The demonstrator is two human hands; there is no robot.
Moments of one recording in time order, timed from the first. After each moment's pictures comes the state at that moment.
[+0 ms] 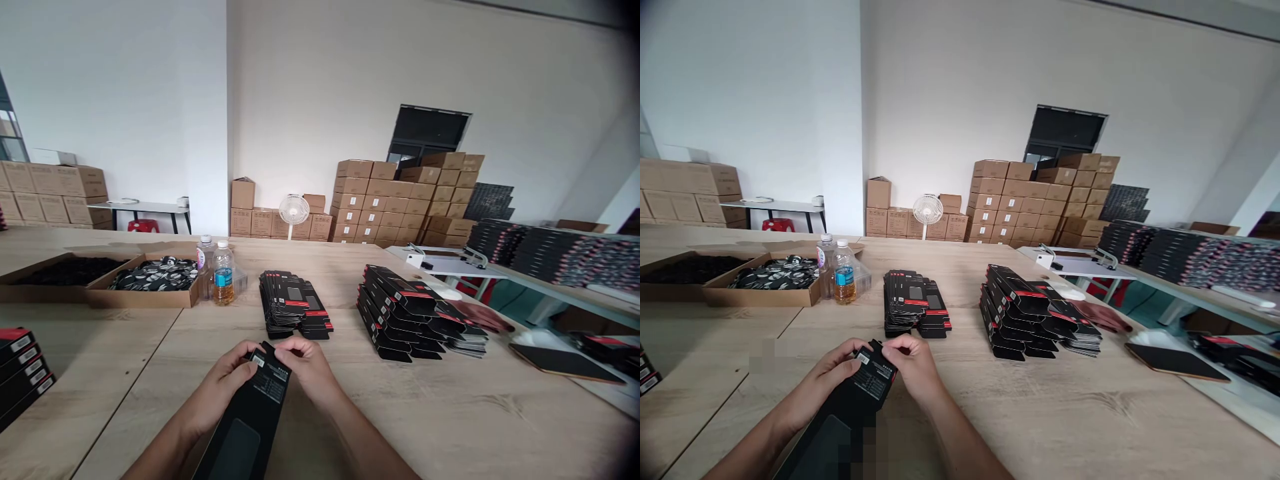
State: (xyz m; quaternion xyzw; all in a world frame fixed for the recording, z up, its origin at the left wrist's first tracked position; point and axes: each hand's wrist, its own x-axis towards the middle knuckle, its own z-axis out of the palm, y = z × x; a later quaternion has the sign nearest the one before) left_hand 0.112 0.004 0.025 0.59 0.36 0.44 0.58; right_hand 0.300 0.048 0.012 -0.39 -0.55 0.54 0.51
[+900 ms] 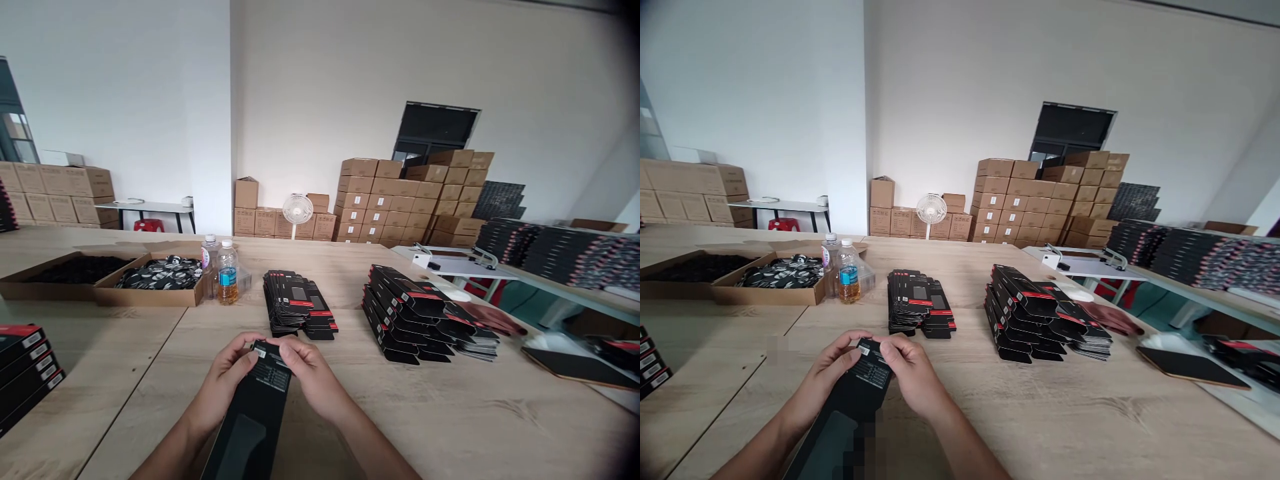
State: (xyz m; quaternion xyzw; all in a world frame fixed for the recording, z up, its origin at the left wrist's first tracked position) left_hand 0.116 0.002 0.024 0.50 0.35 0.53 0.59; right_hand 0.298 0.028 0.039 -0.35 -0.67 0.49 0.44
